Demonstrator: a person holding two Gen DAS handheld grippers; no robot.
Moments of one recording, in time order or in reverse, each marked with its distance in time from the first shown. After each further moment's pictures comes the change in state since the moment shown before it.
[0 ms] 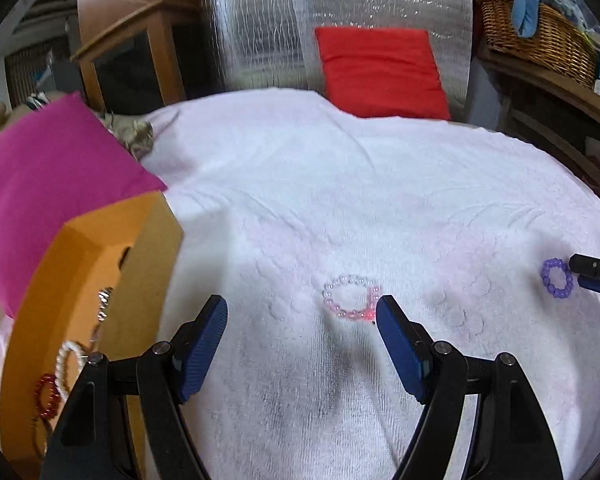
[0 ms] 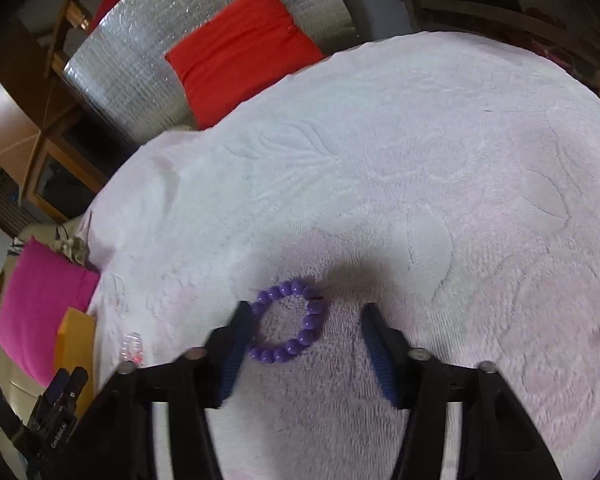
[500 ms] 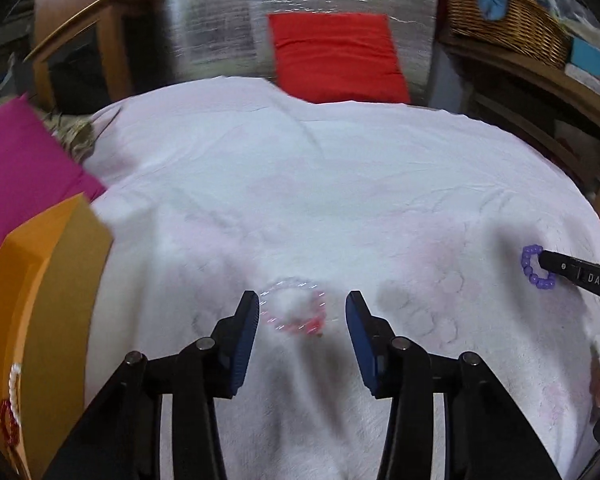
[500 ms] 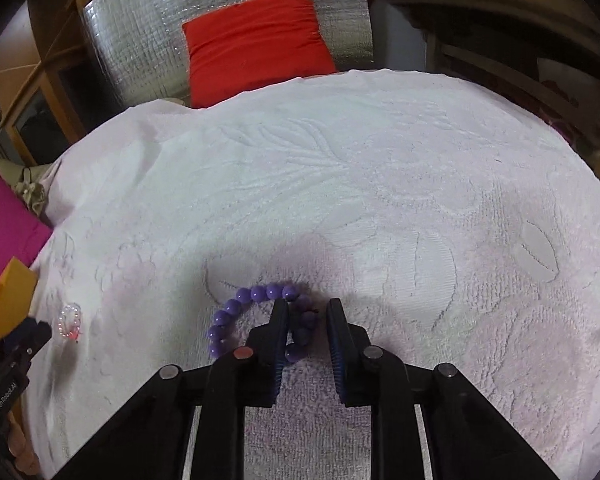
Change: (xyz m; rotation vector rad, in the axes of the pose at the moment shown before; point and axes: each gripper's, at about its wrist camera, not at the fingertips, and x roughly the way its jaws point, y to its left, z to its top) left arm 0.033 -0.033 0.002 0.077 0.021 -0.141; right arm 0.010 0.020 -0.017 -0.189 -0.050 -0.166
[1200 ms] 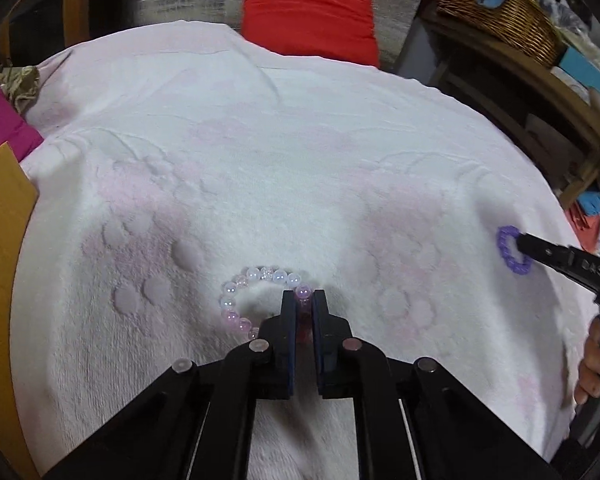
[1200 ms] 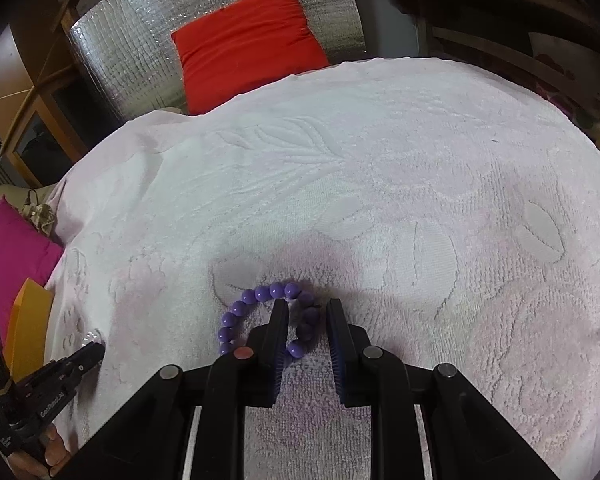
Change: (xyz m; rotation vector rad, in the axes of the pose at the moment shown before) left arm 0.030 0.005 -0.008 -0.061 0.159 -0.230; right arm -0.003 -0.008 0.002 0.080 0.027 0.062
